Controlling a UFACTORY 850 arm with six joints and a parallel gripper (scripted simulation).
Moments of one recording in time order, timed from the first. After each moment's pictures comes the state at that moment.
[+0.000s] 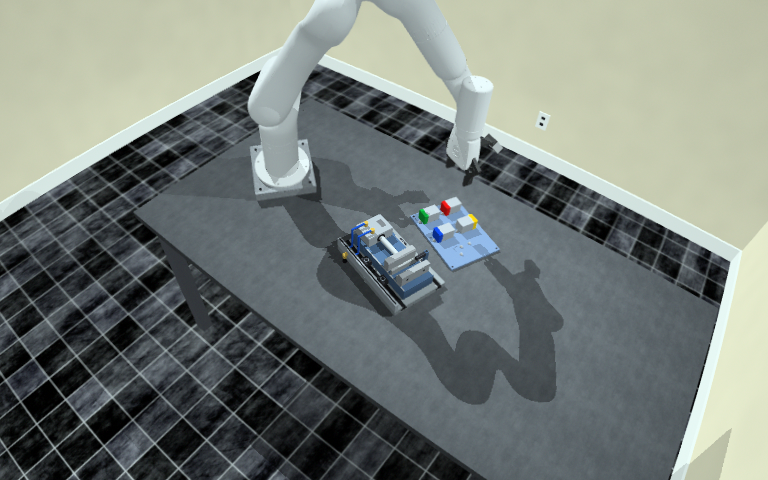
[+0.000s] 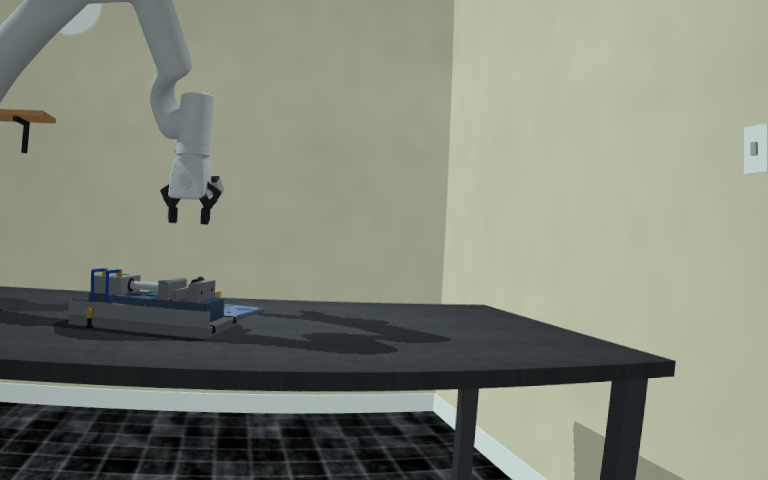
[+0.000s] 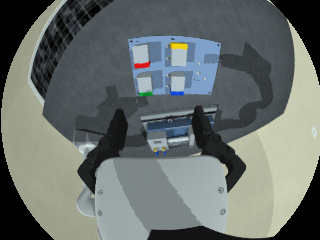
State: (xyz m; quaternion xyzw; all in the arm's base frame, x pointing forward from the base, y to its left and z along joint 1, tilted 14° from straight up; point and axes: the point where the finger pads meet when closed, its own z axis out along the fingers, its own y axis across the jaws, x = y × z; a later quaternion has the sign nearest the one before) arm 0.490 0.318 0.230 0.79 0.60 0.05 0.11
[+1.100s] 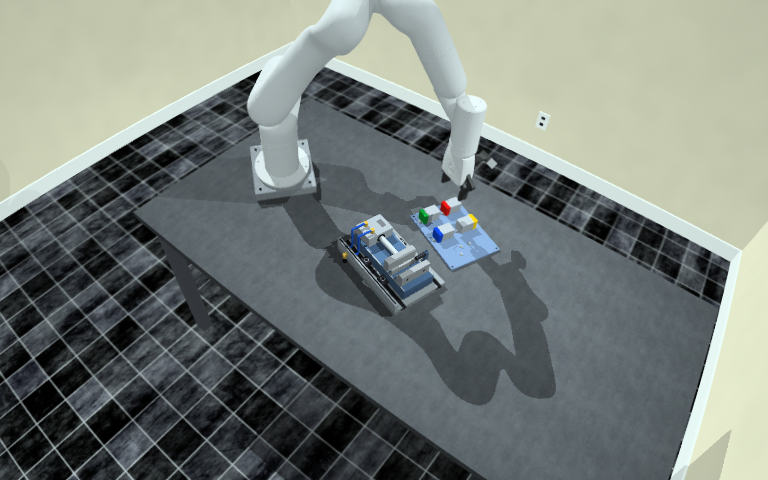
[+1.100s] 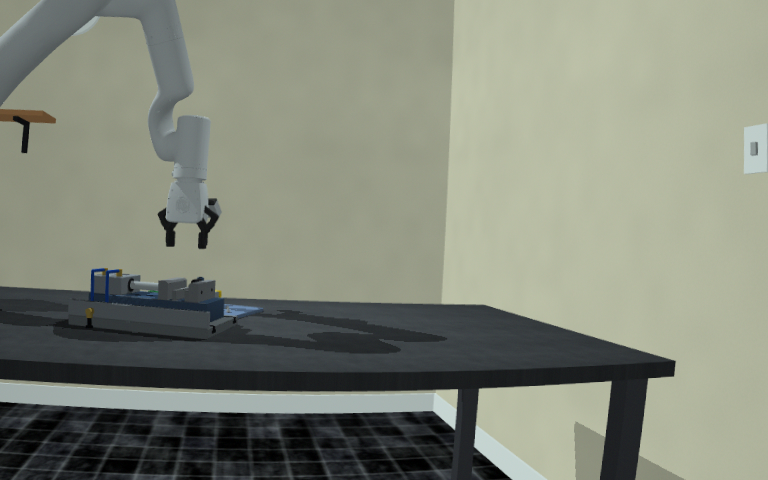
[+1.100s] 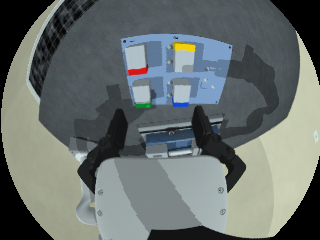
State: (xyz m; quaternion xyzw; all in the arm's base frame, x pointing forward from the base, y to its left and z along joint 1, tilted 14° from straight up) arm 0.501 0.305 0.173 0.79 0.60 0.05 0.11
